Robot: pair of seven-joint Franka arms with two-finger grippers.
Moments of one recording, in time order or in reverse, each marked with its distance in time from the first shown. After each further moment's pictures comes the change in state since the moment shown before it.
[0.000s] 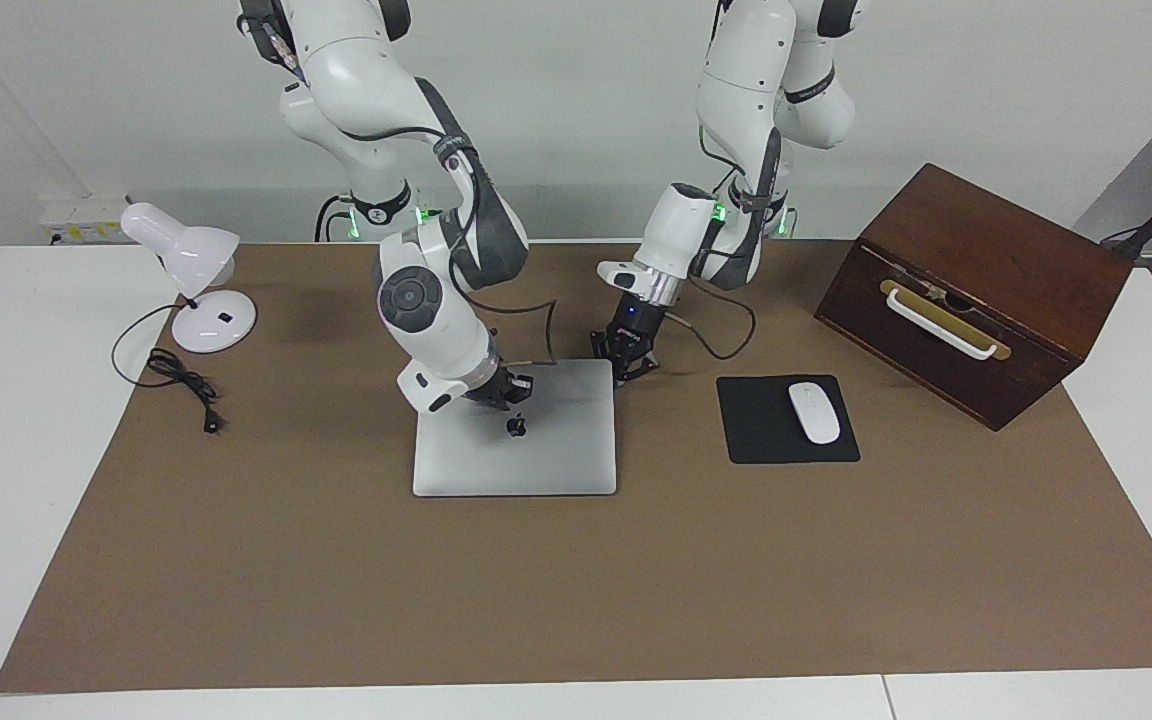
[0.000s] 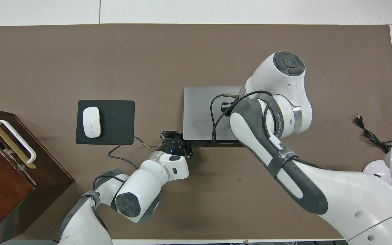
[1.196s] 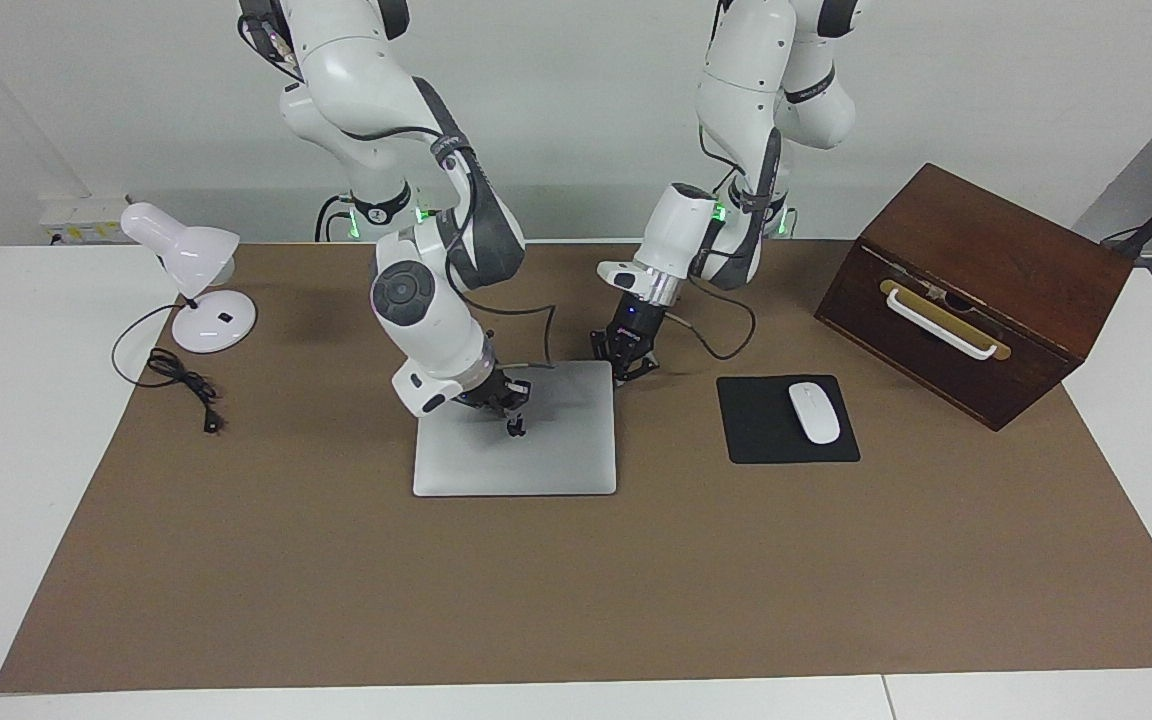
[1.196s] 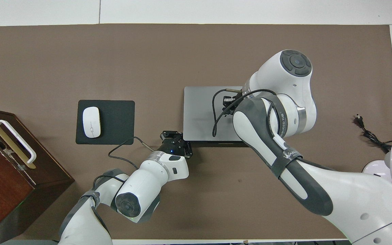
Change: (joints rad) left arm 0.000 0.000 0.000 0.000 0.000 0.000 0.000; right arm -0.011 -0.018 -0.007 0.017 0.000 0.083 -0.004
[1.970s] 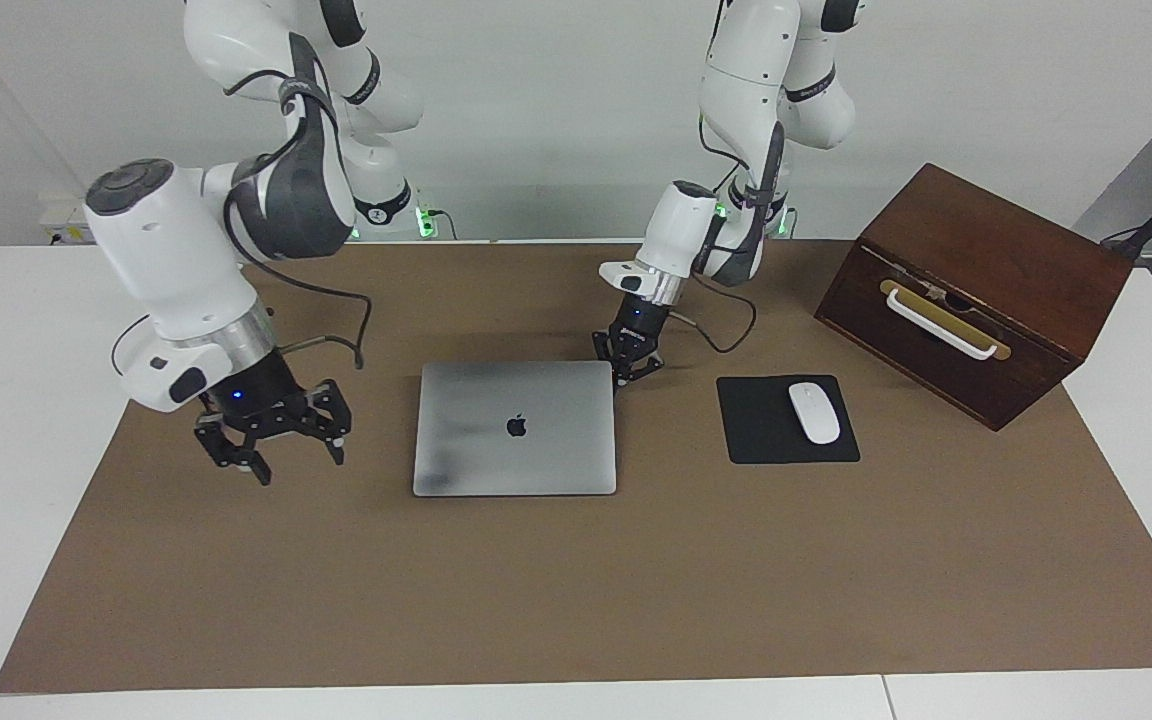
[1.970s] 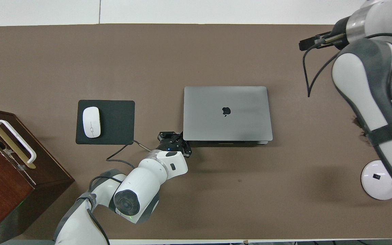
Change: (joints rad) left arm 0.004 -0.065 0.007 0.000 -0.030 -0.143 -0.120; right arm -0.306 -0.026 -0.016 0.306 -0.150 -0.042 -0.677
